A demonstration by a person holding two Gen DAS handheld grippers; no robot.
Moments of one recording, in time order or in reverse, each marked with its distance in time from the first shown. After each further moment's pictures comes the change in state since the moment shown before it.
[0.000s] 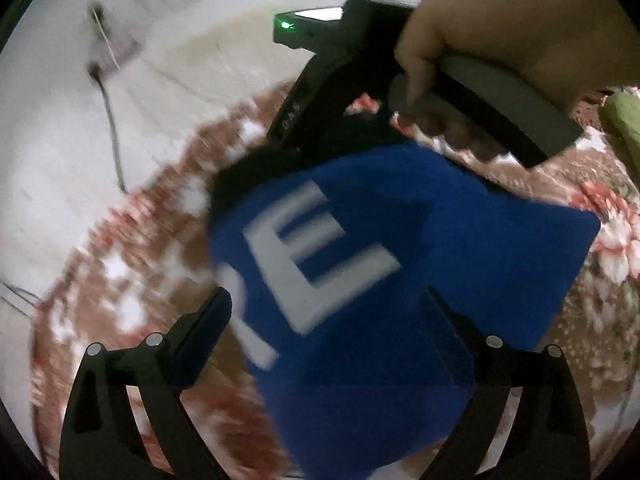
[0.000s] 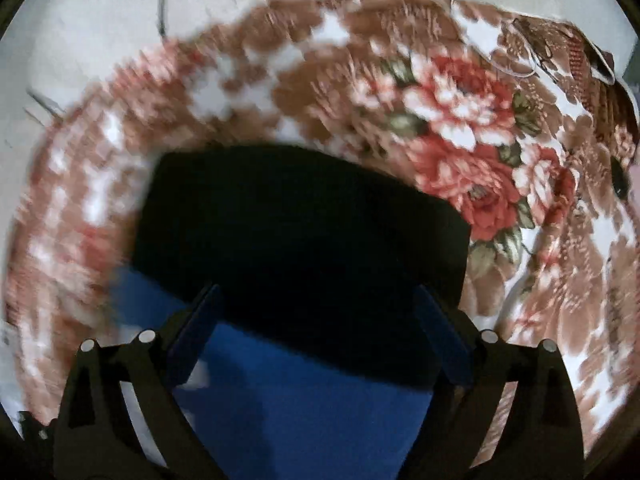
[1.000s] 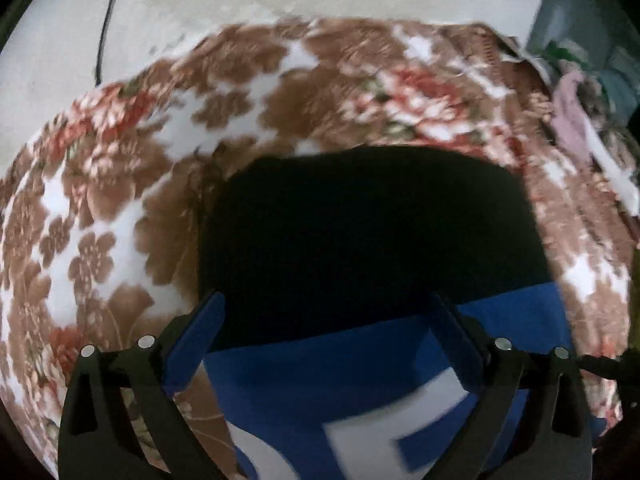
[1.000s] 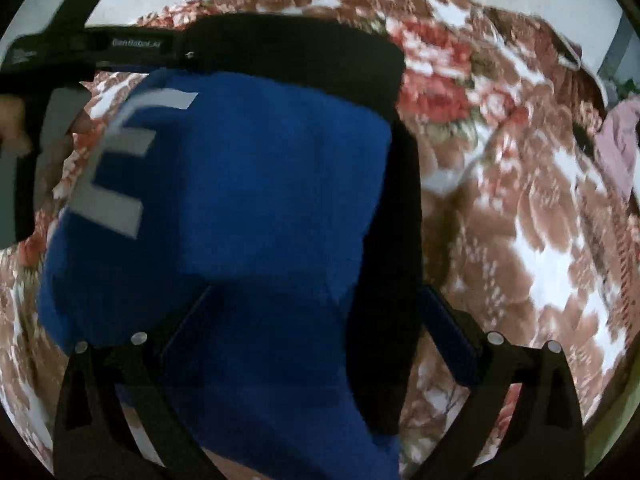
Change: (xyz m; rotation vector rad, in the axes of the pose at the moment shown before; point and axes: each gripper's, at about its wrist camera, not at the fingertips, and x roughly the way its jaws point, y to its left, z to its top) left arm 0.145 0.120 0.085 -0.409 0.227 -0.136; right arm -0.032 -0.007 -0.165 -0.057 -0.075 -0.055
